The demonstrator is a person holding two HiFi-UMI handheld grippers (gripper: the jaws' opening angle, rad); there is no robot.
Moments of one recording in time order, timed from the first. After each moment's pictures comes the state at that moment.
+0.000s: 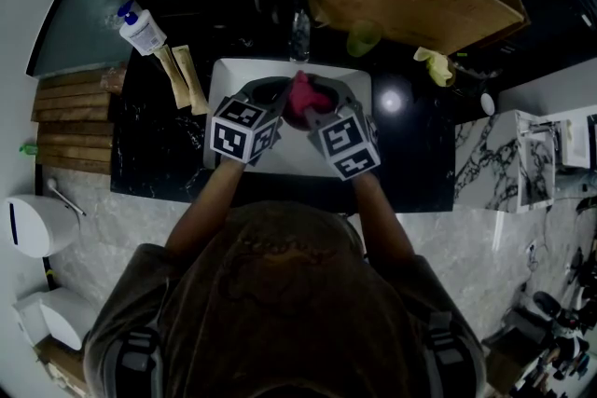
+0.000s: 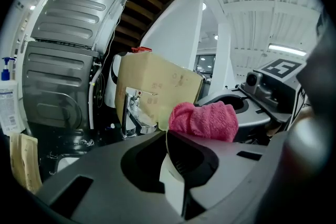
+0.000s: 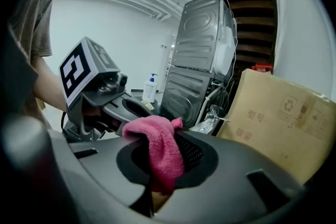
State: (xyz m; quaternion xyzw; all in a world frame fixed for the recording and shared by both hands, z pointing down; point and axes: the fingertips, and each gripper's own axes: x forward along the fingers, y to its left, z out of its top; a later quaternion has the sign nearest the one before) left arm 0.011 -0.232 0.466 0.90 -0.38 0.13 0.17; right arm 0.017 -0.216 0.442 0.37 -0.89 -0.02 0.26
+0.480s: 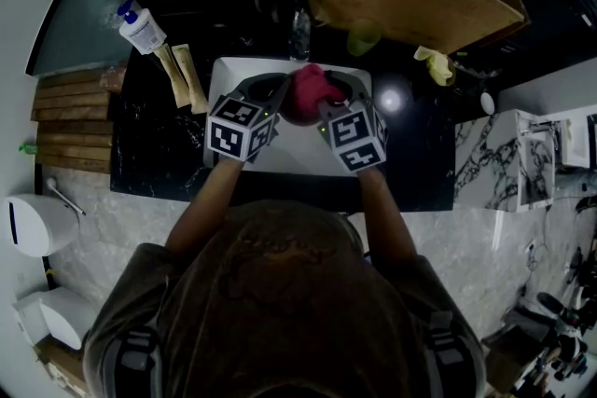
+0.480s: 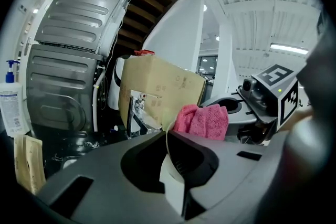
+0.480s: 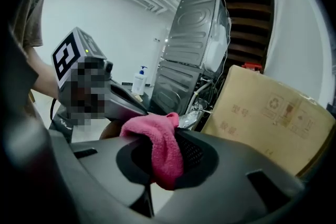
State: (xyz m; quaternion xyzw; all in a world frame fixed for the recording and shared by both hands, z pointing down) left arm 0.002 -0.237 0.462 0.90 -0.39 0.13 0.16; right arm 0.052 -0.233 0.447 0.42 -0.86 -0.03 0.29
